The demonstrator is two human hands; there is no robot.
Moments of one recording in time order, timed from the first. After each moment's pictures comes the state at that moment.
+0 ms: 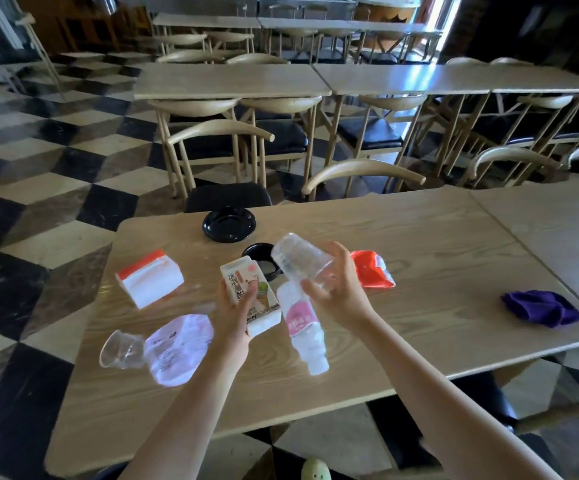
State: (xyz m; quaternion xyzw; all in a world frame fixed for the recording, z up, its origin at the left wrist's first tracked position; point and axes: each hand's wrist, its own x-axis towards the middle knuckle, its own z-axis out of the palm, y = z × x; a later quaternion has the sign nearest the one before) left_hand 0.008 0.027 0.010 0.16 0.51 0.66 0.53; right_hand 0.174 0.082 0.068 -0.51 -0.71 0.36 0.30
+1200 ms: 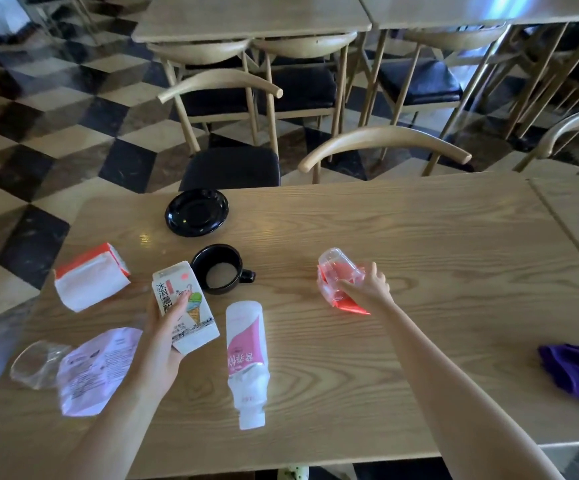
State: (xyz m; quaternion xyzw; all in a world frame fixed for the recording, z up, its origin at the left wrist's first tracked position) left_hand 0.029 0.092 -0.016 0.14 0.65 0.62 0.42; right_hand 0.284 0.300 -0.052 -0.66 -0.60 0.45 0.05
